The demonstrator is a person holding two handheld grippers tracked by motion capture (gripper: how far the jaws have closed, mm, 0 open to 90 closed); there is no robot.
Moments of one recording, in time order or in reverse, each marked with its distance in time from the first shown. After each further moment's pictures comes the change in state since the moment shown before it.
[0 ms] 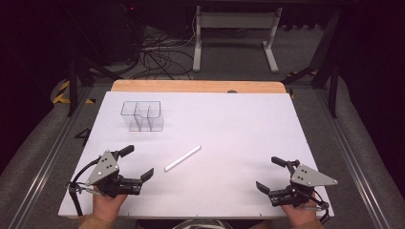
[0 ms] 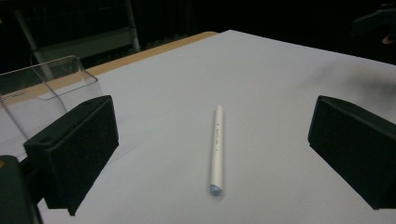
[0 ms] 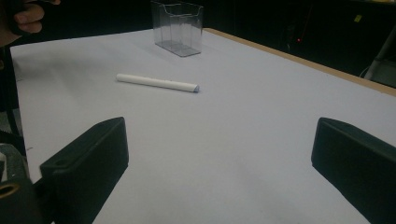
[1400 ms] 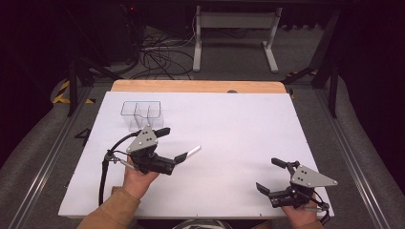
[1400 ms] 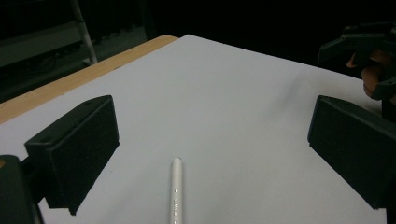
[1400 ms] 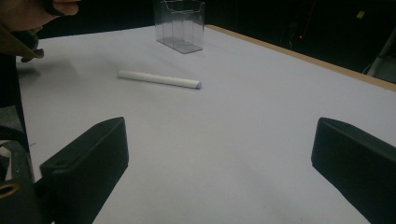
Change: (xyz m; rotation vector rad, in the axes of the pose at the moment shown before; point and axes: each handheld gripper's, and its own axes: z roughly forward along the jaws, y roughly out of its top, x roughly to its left) left arm -0.014 0.059 0.078 0.056 -0.152 0.029; right arm 0.001 -0.001 -0.001 0.008 0.008 0.001
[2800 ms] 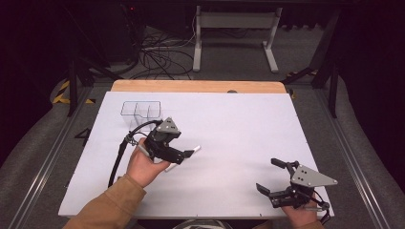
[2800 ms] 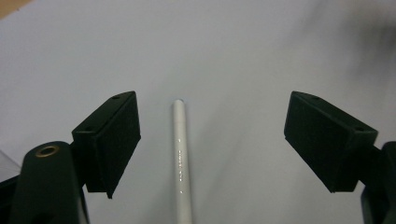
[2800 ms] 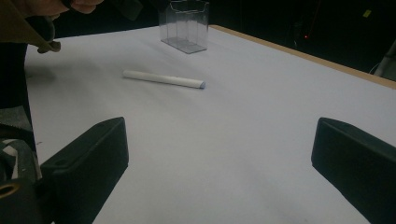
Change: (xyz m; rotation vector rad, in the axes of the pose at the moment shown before) left arm 0.019 0.018 0.045 0.442 -0.049 -0.046; right arm -0.001 -0.001 0.001 0.002 0.018 0.004
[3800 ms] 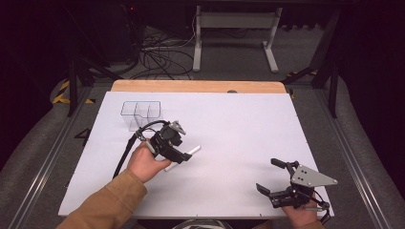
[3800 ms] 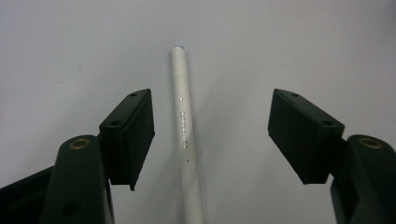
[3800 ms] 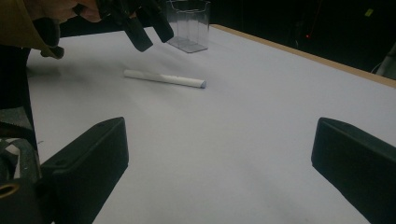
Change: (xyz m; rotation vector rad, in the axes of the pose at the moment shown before) left arm 0.012 -0.001 0.027 0.226 -0.022 0.022; right arm 0.000 0.000 0.000 0.002 0.004 0.000
